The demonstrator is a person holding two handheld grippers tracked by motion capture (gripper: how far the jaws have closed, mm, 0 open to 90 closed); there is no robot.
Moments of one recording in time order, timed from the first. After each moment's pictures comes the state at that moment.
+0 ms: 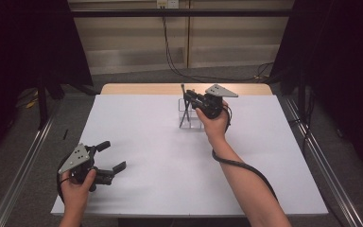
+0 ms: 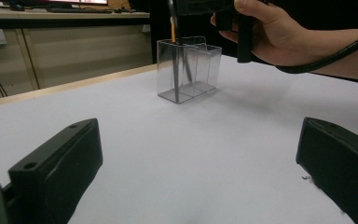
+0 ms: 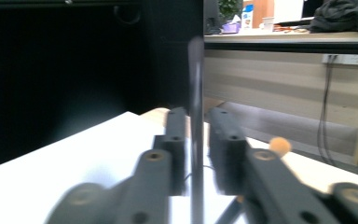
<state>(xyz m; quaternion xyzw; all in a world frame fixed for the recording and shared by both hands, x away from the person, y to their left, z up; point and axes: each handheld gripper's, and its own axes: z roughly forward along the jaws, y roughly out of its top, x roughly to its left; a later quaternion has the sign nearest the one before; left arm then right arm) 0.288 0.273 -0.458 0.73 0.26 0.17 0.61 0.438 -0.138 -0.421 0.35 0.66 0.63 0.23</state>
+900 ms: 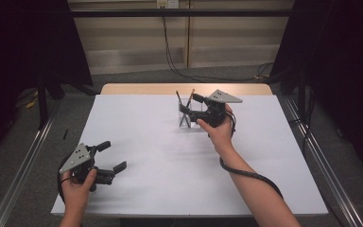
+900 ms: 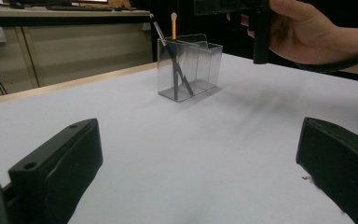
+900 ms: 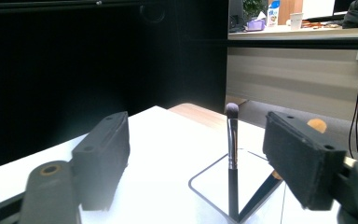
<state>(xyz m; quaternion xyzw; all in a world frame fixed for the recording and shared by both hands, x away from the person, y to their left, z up) 0.289 0.272 -0.459 0.73 0.26 0.17 0.61 0.414 -0.143 -0.421 0.32 0.67 0.64 0.20</state>
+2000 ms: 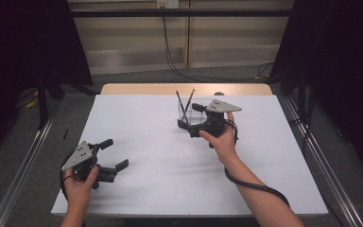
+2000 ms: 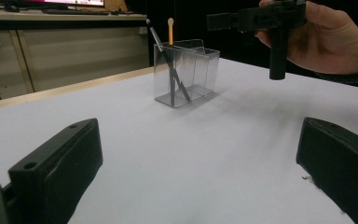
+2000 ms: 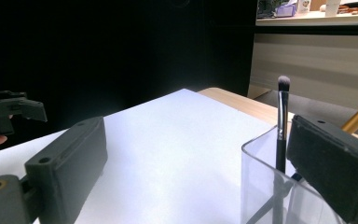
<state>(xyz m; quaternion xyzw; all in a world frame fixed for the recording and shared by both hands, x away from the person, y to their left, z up) 0.295 0.266 -0.458 0.73 0.25 0.17 0.62 0.385 -0.138 -0.427 0.29 0.70 0.63 0.16</state>
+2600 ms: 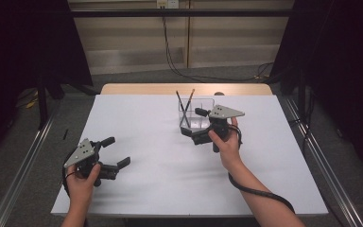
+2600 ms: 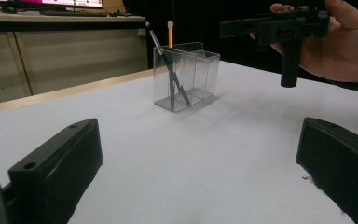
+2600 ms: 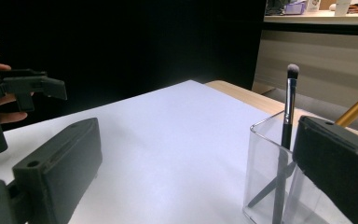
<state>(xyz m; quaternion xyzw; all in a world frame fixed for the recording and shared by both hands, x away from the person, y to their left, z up) 0.302 0.262 -0.456 0.72 0.25 0.17 0.62 0.368 -0.145 -0.430 0.27 0.72 0.62 0.17</state>
